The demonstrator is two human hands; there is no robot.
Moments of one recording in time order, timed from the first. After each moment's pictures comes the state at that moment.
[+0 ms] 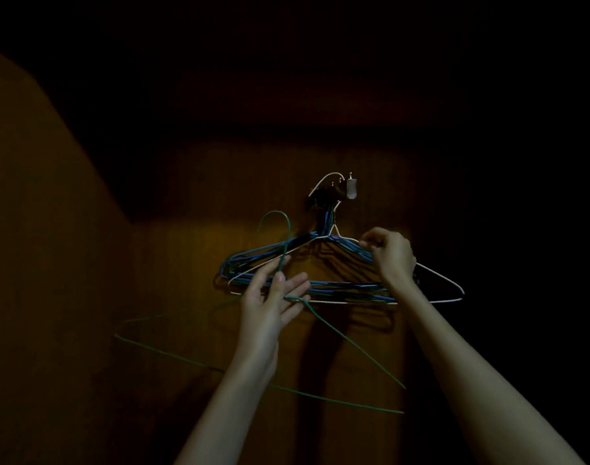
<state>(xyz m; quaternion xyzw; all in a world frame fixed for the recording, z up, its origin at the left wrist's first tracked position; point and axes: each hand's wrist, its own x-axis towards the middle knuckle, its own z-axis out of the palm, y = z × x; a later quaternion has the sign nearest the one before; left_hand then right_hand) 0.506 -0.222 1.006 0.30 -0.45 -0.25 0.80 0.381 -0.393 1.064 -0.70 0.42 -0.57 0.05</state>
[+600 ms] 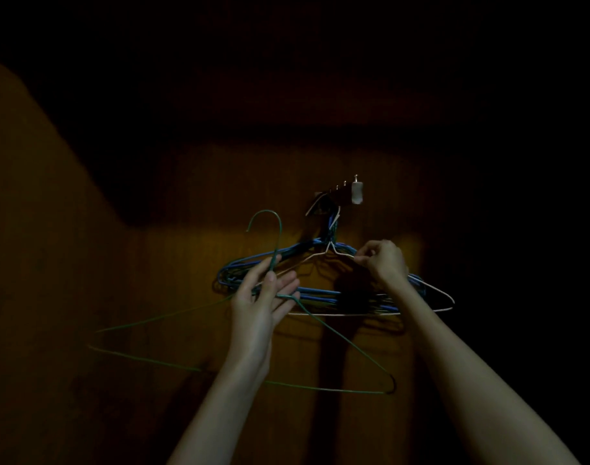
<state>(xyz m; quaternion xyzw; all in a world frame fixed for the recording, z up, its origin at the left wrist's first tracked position) 0.523 -0.246 1.015 0.30 -0.43 -0.22 0.82 0.403 -0.455 1.066 -0.75 0.44 -0.48 0.13</state>
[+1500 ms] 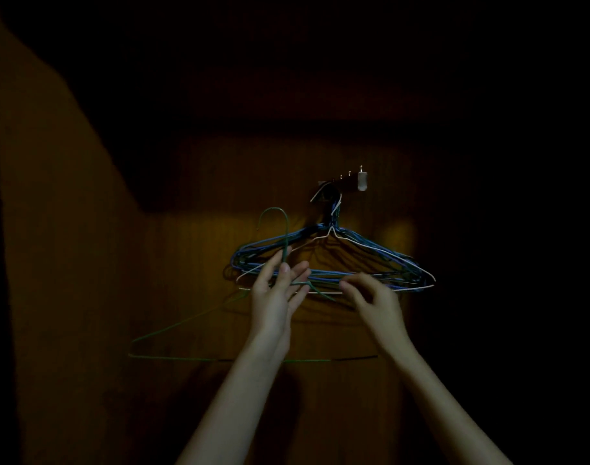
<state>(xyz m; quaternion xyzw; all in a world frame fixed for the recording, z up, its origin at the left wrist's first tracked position) 0.509 -0.209 1.007 0.31 -0.40 -0.30 0.81 0.388 -0.320 0.979 -0.77 0.27 -0.55 0.16</state>
